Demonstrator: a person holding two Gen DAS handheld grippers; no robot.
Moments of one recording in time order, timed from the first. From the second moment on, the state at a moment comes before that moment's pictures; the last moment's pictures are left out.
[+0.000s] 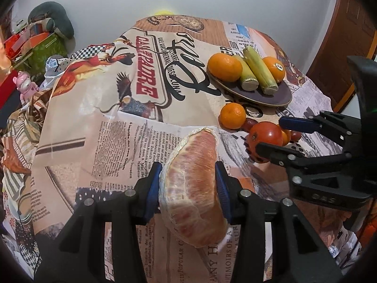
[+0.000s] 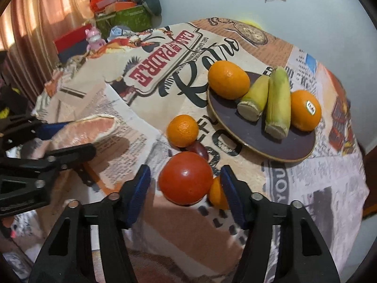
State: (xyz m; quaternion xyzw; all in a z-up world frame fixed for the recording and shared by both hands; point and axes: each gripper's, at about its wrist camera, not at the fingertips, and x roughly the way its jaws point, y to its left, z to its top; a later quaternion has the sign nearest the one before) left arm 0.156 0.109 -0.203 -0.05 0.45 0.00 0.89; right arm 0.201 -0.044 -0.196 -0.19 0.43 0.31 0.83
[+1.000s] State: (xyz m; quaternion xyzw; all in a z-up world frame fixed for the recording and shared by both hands) left arm 0.188 0.064 -0.146 -0.05 0.39 -0.04 0.92; right arm 0.230 -0.138 -0.130 -0.06 0.38 0.27 0.88
